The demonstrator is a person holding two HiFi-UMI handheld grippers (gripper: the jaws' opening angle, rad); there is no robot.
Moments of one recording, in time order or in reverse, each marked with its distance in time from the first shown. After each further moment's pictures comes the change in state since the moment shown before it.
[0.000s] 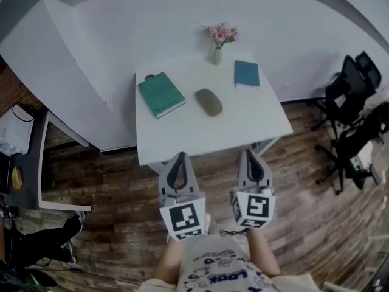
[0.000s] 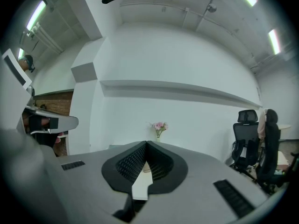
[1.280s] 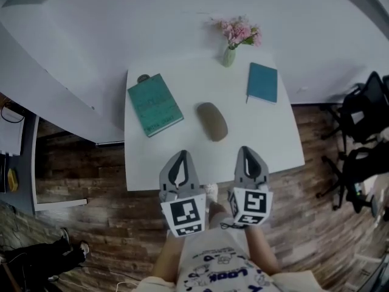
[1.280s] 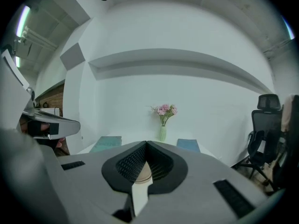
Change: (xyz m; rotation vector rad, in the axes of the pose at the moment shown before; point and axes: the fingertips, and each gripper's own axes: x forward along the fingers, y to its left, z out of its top) left arm 0.193 0.008 -0.050 0.024 0.208 0.046; right arm 0.202 -0.031 -0.042 0.006 0.157 0.113
